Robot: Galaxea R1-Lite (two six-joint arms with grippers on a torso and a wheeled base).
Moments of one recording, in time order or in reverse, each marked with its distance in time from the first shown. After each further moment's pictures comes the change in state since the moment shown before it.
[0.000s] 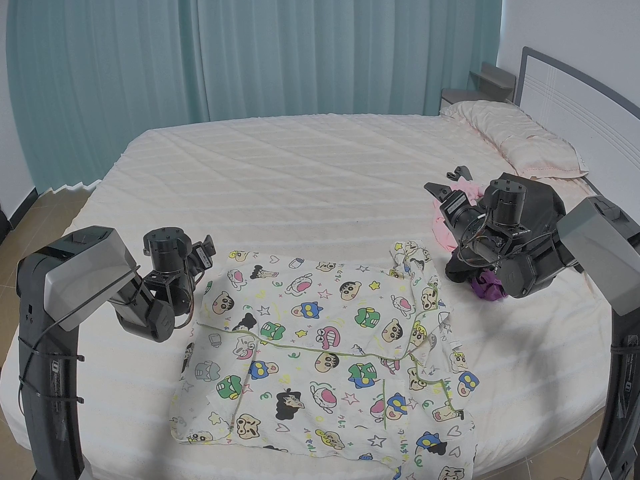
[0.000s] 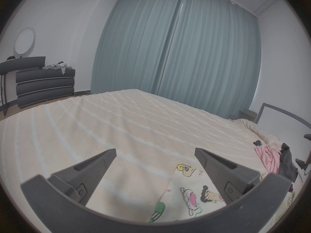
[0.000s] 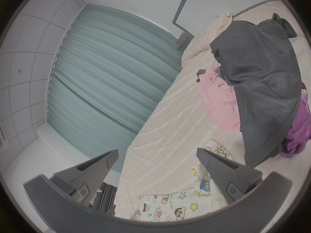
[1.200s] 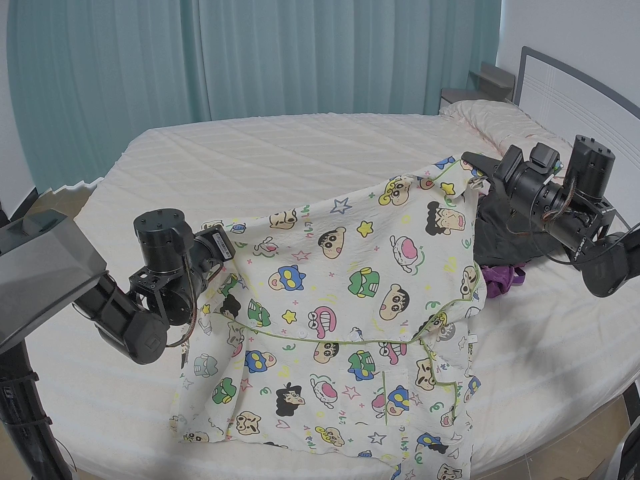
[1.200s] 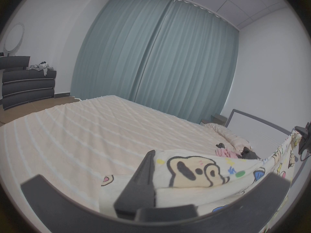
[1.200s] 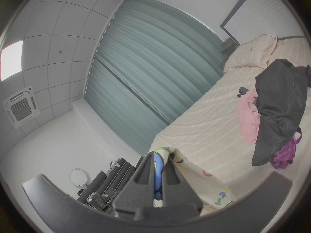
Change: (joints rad) left arm -0.199 -0.337 0.285 -0.061 -0.004 0.002; right arm 0.004 -0.510 0.357 -0.032 0.272 -0.178
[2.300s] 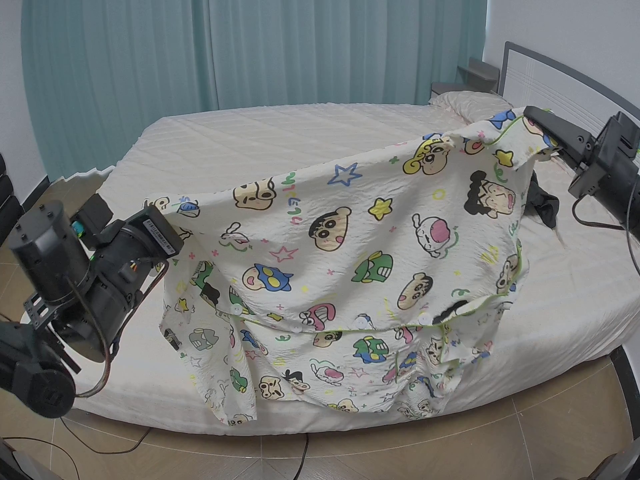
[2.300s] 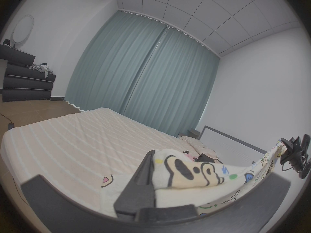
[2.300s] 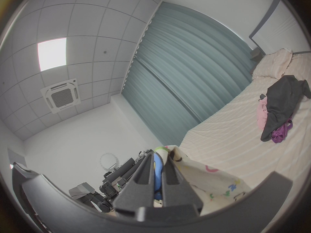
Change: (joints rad) left arm -0.133 -0.522 0.330 -0.006 0.024 0.000; right arm 0.022 -0.421 0.187 0.002 0.201 0.007
